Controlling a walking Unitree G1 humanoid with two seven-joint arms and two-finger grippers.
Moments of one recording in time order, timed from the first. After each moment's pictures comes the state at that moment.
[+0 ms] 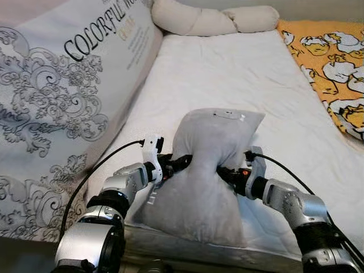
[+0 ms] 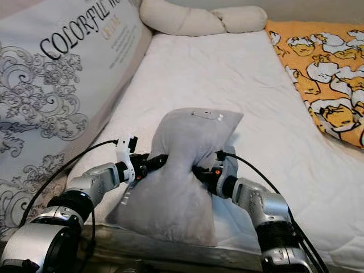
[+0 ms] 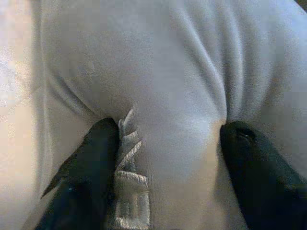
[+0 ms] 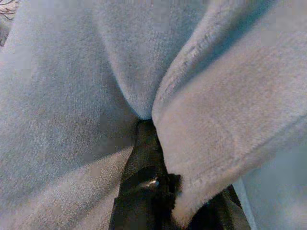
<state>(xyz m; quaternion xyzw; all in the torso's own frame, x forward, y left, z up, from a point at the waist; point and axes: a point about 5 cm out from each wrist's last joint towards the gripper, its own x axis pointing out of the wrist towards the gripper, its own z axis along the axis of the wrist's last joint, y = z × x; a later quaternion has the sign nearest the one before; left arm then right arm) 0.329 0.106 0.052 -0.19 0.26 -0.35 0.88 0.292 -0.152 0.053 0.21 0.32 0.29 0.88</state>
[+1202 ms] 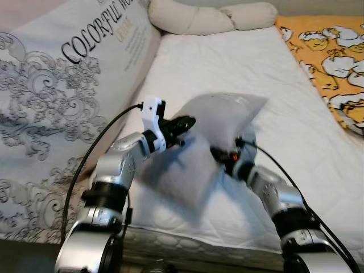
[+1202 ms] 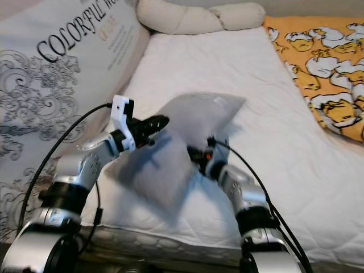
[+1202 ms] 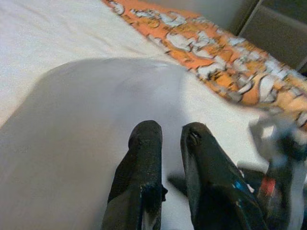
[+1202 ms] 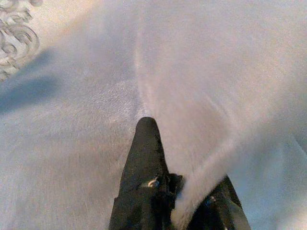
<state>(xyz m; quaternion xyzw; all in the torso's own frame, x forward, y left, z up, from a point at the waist) 0.342 0.102 0.141 -0.13 0.11 -0.38 0.91 0.327 -0.132 0.067 0.16 0.20 0.24 0.94</state>
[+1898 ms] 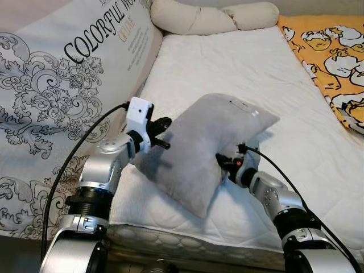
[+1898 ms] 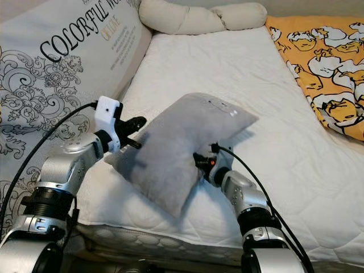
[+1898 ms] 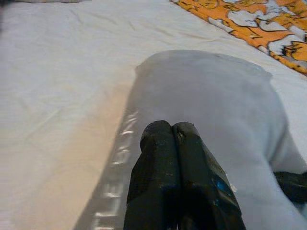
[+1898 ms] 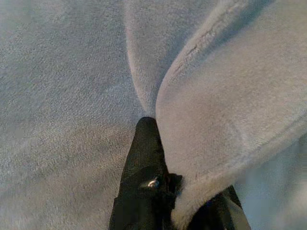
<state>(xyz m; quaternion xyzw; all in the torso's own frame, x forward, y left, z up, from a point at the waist) 0.348 0.135 0.141 -0.02 0.11 -0.28 0.95 0.317 -0.150 0.038 0.17 0.25 0.20 0.93</state>
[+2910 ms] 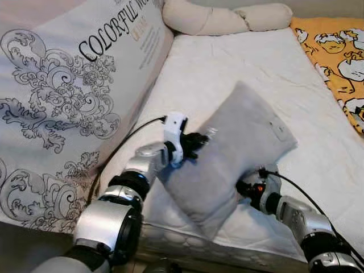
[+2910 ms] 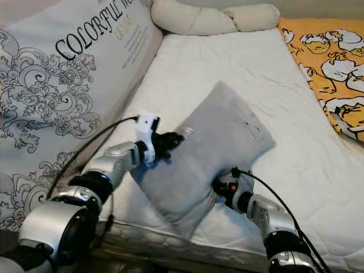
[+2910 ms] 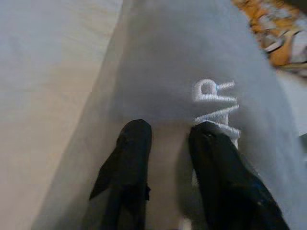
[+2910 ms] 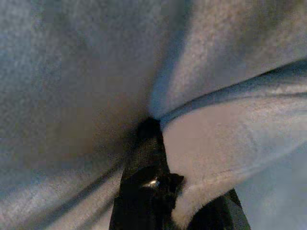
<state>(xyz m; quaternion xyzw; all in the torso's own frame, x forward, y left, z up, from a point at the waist) 0.356 0.062 0.096 -0.12 0.18 -0.39 0.89 0.268 -0.200 0.004 0.16 0.33 0.22 0.90</state>
